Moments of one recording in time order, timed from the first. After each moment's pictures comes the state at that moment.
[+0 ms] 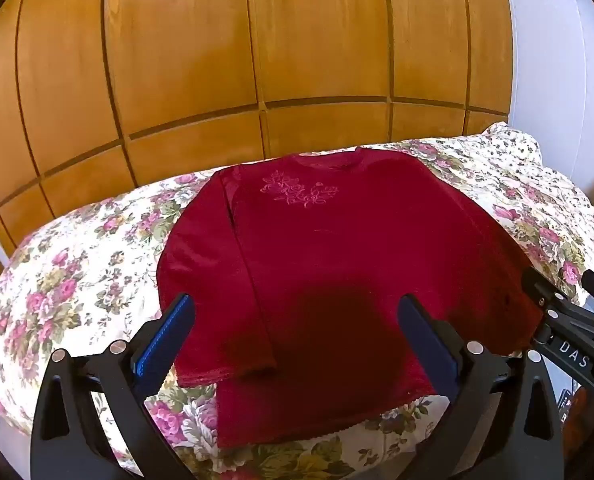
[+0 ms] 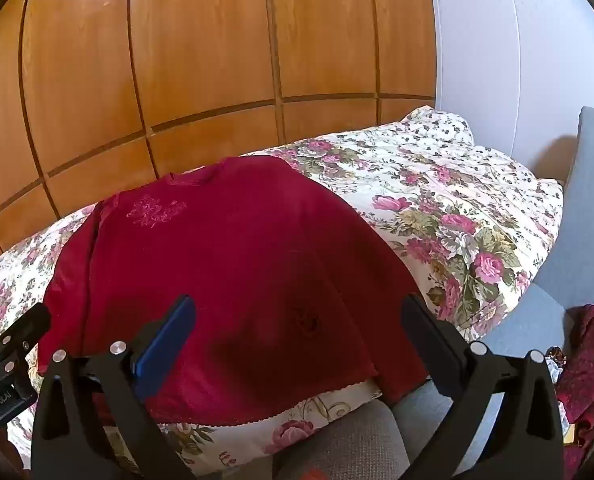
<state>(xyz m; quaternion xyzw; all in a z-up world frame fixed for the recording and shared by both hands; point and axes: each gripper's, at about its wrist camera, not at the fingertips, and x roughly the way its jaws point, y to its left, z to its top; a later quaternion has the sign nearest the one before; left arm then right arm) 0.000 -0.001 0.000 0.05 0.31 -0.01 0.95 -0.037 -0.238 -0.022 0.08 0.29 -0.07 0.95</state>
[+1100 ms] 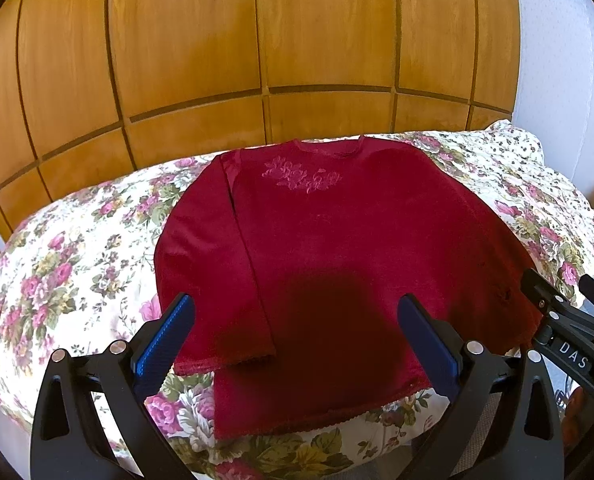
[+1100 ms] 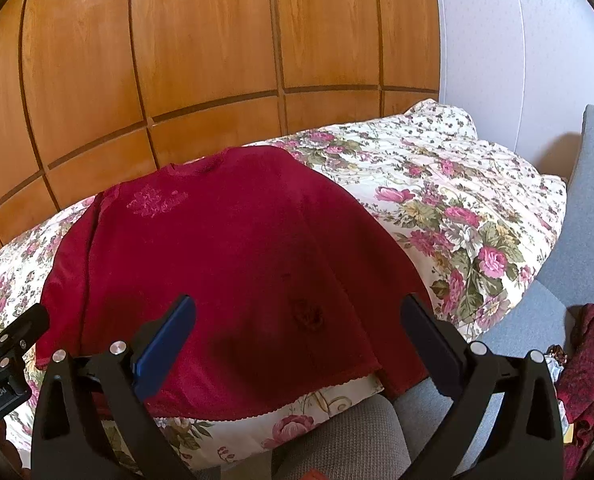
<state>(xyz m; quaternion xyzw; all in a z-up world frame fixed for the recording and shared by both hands) -0.002 0.003 -0.012 0.03 0.33 -0.02 0.94 -0.033 -0.237 -0.029 0.08 0.30 -0.07 0.95</state>
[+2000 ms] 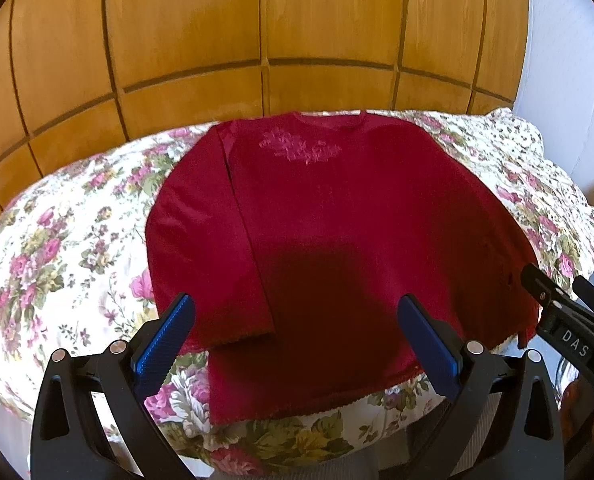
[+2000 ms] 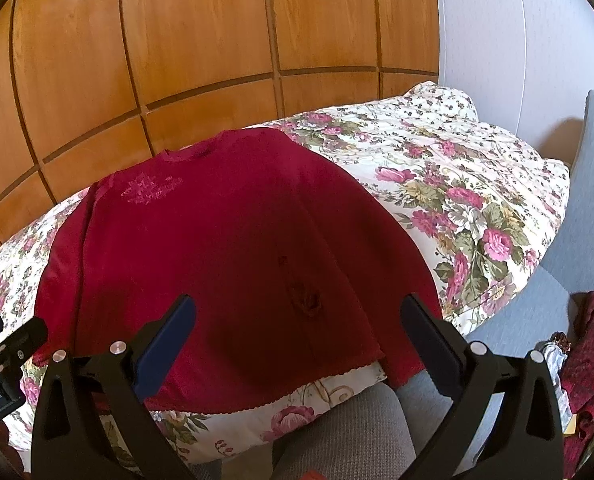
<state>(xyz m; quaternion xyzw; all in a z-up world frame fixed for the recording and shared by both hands) 0.010 0.014 -0.023 0.00 0.38 -0.03 0.92 -0.028 -0.242 -0.039 0.09 0.33 -0.07 0.94</state>
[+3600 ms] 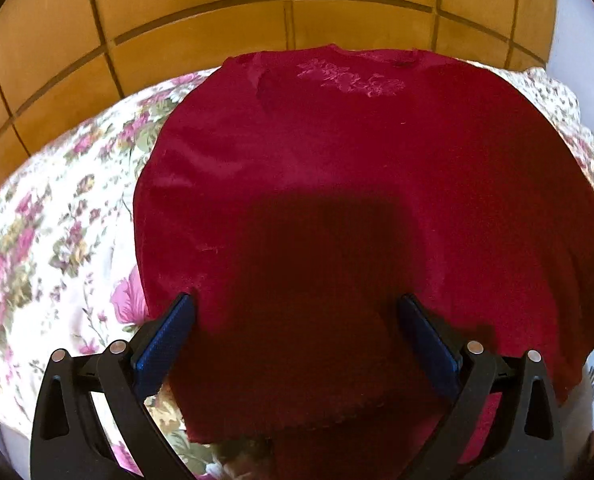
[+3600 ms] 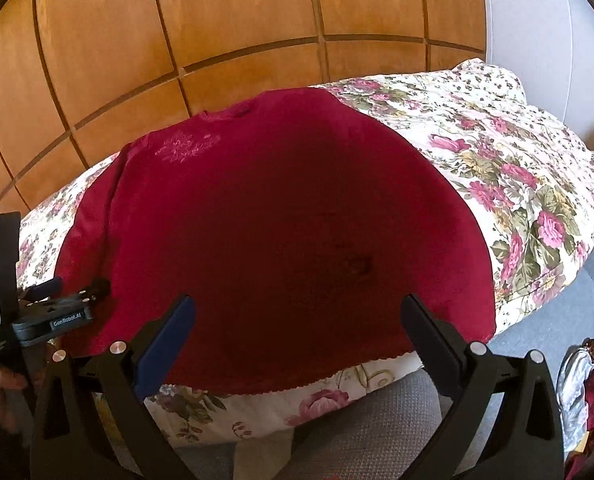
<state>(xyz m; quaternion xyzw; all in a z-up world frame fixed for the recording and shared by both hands) 0.079 0.060 -0.099 0.02 0.44 -0.01 0.90 -0.013 -0.232 -0.067 0.09 0.37 0.02 0.92</state>
